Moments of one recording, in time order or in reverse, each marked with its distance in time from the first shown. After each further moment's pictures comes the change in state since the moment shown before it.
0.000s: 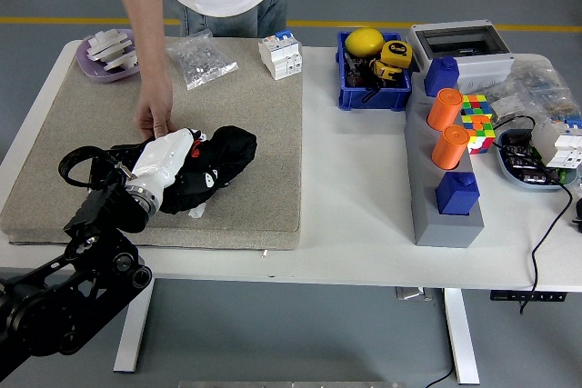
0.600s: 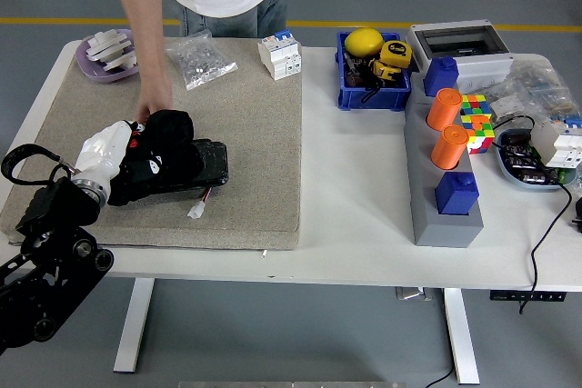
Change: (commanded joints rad) left arm 0.055 0.041 -0.192 0.081 0.028 -0.001 -0.001; right arm -0.003 -0.004 0.005 0.000 -0.001 0.001 -0.001
